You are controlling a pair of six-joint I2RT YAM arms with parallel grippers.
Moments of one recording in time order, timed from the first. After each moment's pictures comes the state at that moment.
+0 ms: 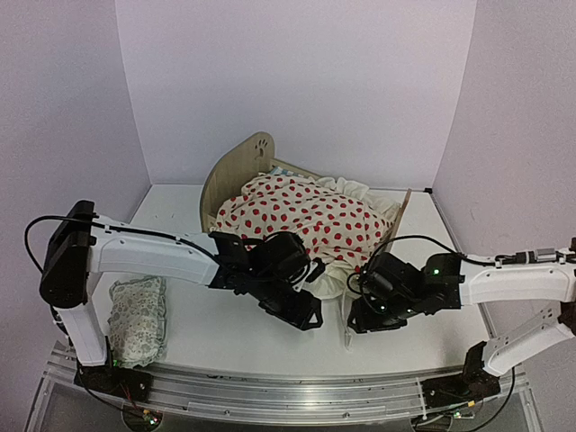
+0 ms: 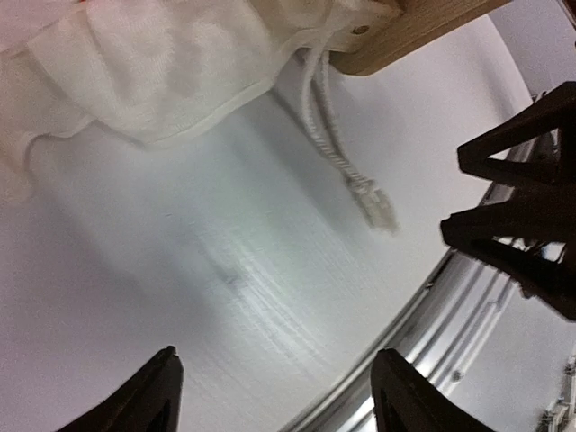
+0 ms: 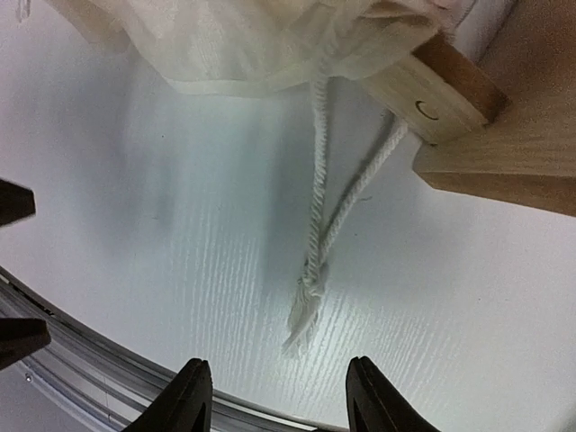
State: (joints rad) left arm -1.21 1.80 1.28 -0.43 0.12 -0.59; right arm 1.10 1.34 0.83 -0.65 0.15 0.91
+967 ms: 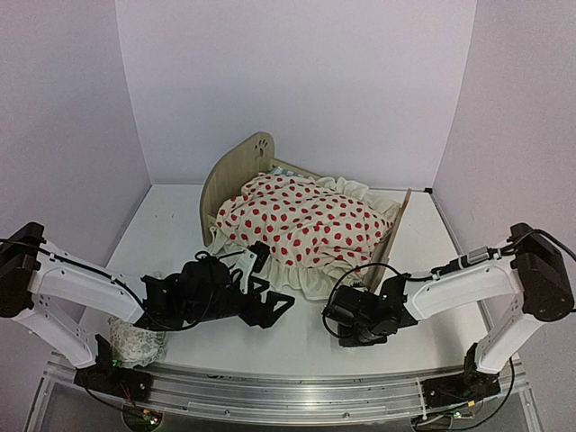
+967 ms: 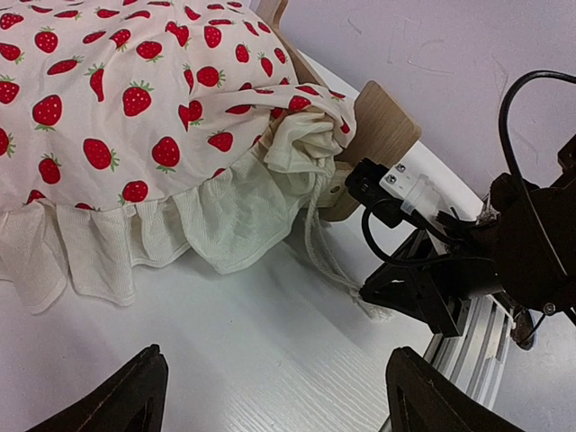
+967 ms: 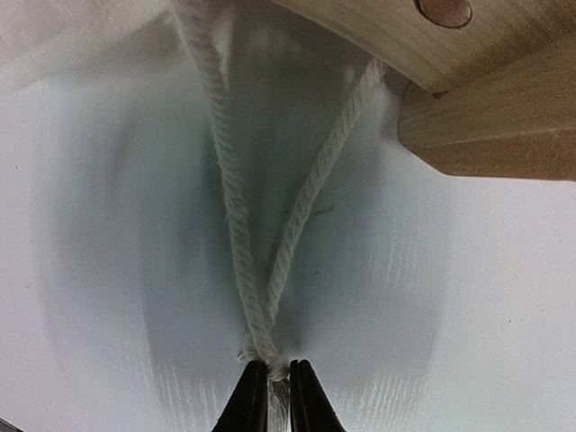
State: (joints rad) left arm -1.21 1.43 0.64 0.40 -0.15 -0.44; right arm 1.17 1.64 0.83 -0.55 0.30 1.10
